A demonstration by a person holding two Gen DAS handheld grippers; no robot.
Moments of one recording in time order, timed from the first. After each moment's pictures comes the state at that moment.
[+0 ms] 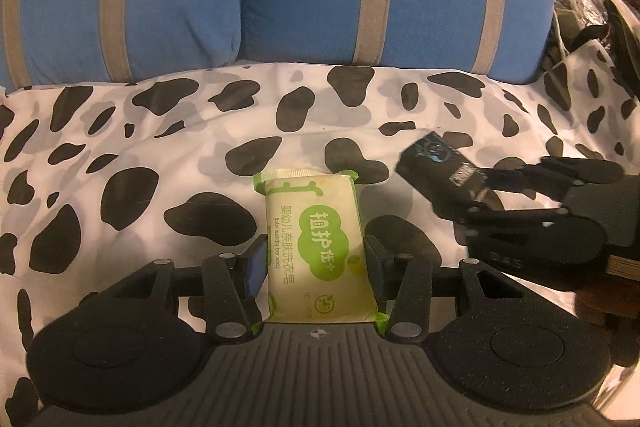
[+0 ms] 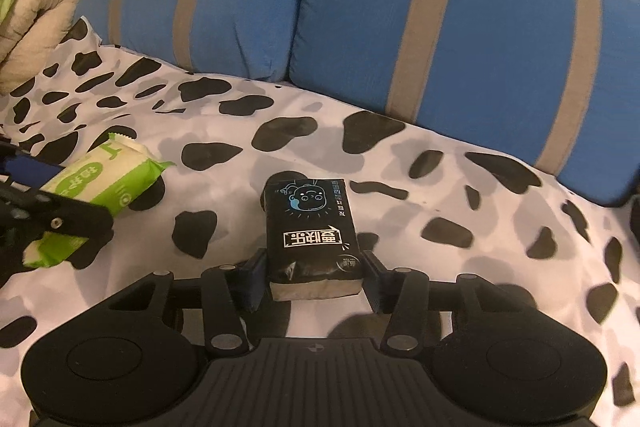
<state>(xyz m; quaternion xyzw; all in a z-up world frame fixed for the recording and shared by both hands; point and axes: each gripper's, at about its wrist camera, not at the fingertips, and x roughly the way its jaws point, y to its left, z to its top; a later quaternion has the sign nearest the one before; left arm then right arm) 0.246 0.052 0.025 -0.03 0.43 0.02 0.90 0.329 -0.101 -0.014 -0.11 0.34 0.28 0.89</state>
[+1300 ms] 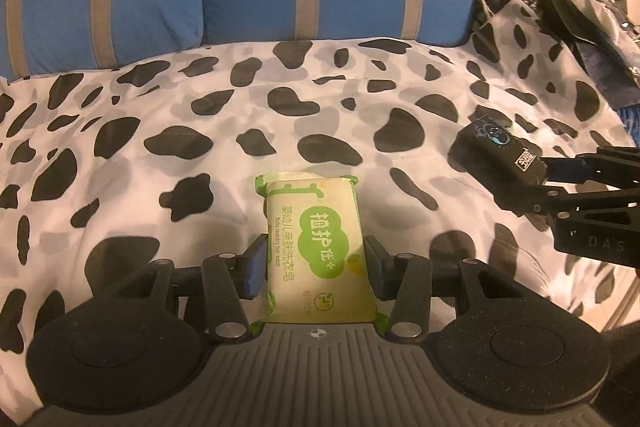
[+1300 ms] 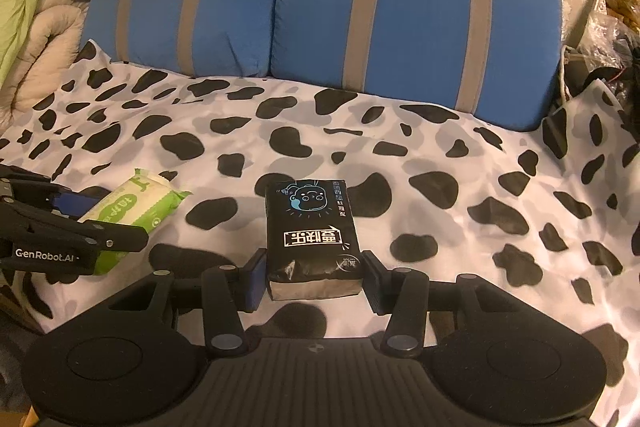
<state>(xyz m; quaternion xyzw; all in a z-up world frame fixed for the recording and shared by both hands) 0.129 0.008 0.021 -0.01 0.42 -0.03 0.91 0.165 -0.180 0.034 -0.07 0.35 0.23 0.90</state>
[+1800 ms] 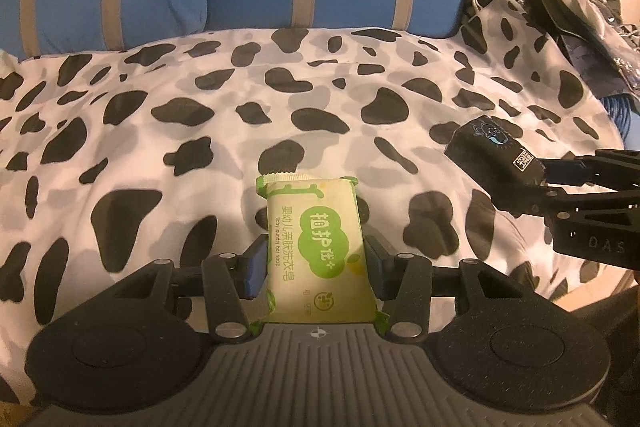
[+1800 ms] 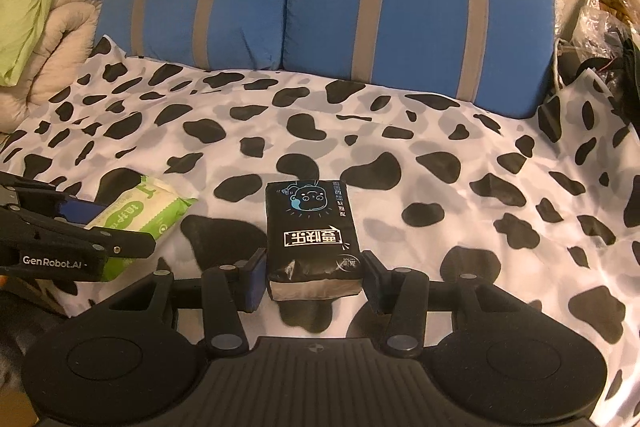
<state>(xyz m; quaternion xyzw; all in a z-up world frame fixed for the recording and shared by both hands) 0.082 0.002 0.021 -0.02 0.42 -0.03 0.91 0.116 -0.186 0.038 -0.07 0.36 0.23 0.90</state>
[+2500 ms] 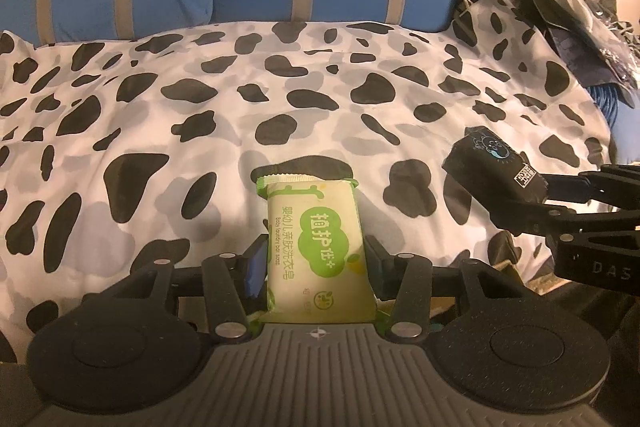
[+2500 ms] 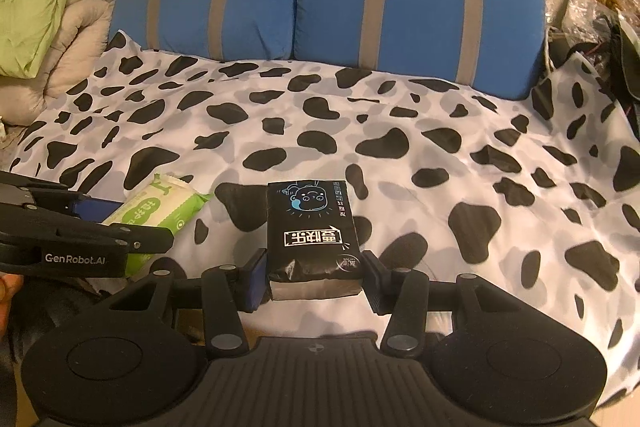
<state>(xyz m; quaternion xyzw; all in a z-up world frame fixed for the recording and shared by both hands) 0.037 -0.009 0.025 -0.02 0.42 -0.03 0.91 0.055 -0.192 0.045 -0.06 0.37 0.23 0.90</state>
